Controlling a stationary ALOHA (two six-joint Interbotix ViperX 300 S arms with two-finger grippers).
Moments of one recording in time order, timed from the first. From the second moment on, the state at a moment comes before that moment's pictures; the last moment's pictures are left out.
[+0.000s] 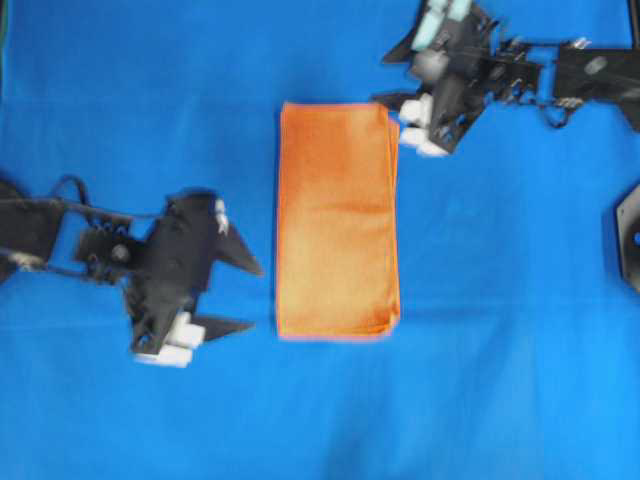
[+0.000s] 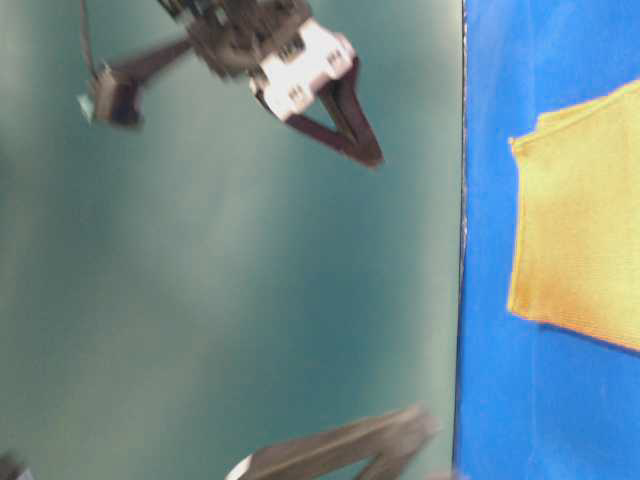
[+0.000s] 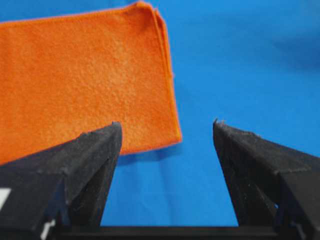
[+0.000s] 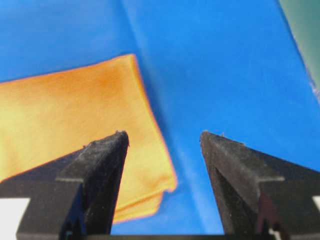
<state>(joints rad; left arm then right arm) -0.20 -0.27 0.74 -0.03 0.20 -0.04 -0.34 -0.22 0.73 -0.38 0.12 0.28</state>
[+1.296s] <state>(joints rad) 0.02 -0.49 1.01 -0.03 -0.19 -0.03 -0.22 -0.56 1.04 -0.33 -0.08 0.47</state>
